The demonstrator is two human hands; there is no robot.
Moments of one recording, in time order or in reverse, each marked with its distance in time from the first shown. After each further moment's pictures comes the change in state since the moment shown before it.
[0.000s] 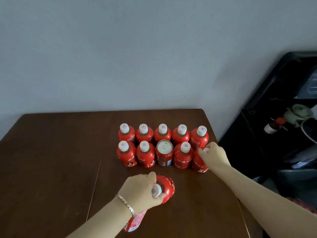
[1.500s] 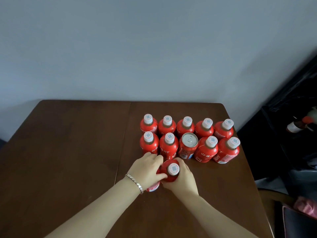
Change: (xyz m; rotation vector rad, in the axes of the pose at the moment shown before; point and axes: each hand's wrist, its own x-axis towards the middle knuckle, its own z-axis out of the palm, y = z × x) left_hand 0.007 -0.075 0.013 -0.124 0.114 0.030; right_hand -0.087 -0.018 0.159 0.102 -0.141 -0.301
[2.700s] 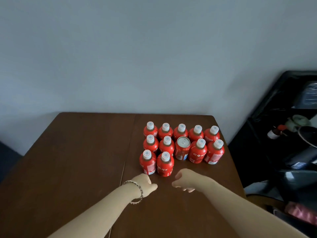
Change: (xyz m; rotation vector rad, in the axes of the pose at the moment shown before) left_hand -0.072 0.033 -0.031 -0.259 -0.430 -0.473; right_hand -0.039 -0.050 -0.071 -0.413 -0.582 0.212
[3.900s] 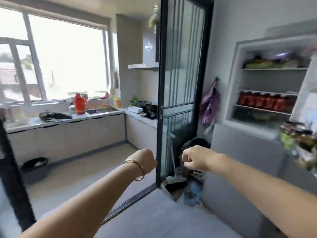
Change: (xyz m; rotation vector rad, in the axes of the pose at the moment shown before) left_hand -0.736 0.249 0.469 0.808 -0.439 2.188; right_hand -0.838 0.180 0.549 0.568 1.130 1.558
